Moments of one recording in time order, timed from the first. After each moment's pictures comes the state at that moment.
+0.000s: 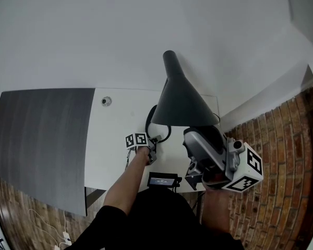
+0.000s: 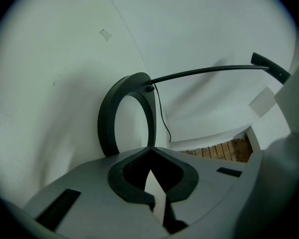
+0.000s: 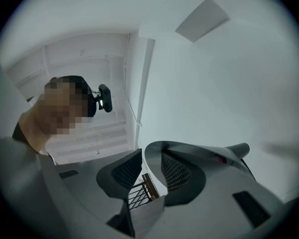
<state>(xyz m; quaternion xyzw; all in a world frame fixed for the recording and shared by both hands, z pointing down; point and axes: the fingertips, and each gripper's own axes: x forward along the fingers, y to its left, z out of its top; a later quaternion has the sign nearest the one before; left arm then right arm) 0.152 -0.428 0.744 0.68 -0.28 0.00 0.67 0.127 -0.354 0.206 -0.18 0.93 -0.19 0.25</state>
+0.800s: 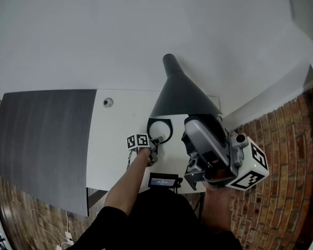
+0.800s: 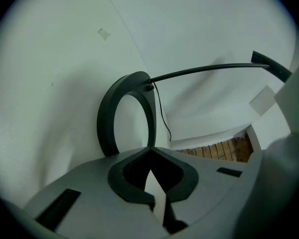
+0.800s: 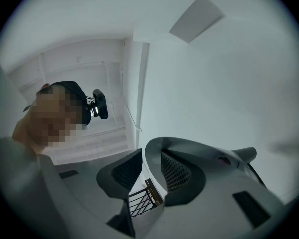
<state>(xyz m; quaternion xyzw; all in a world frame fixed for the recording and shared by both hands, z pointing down) 0.152 -0.427 0.744 0.69 -0.28 0.00 0.67 0.126 -0.370 0.182 -0.18 0.92 -0.21 0.28</state>
